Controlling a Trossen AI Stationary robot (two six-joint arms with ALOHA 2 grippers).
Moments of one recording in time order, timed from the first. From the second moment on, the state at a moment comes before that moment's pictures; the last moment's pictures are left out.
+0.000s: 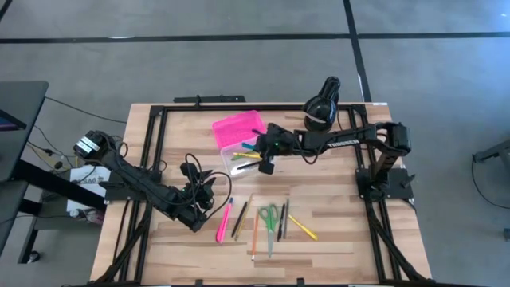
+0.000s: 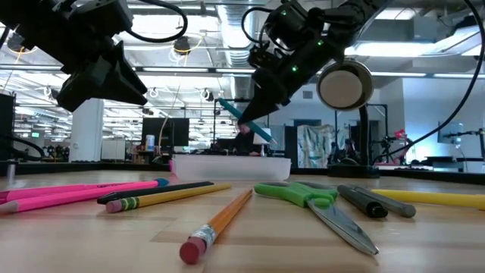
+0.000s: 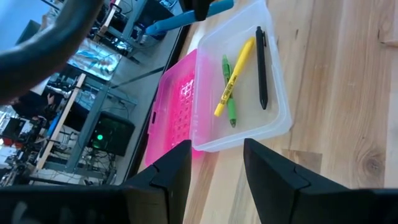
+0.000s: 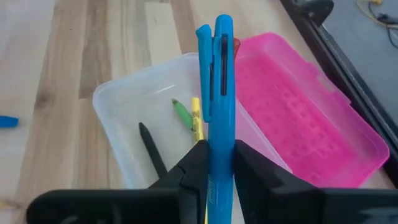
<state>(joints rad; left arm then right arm) -0.57 1.45 0.75 -0.64 -1.14 -0.46 -0.18 1.76 1.09 -0.01 0.11 -0.14</state>
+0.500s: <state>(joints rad) -0.57 1.45 0.75 -0.63 -1.10 -0.49 -0.18 1.75 1.09 -0.02 0.11 -0.13</state>
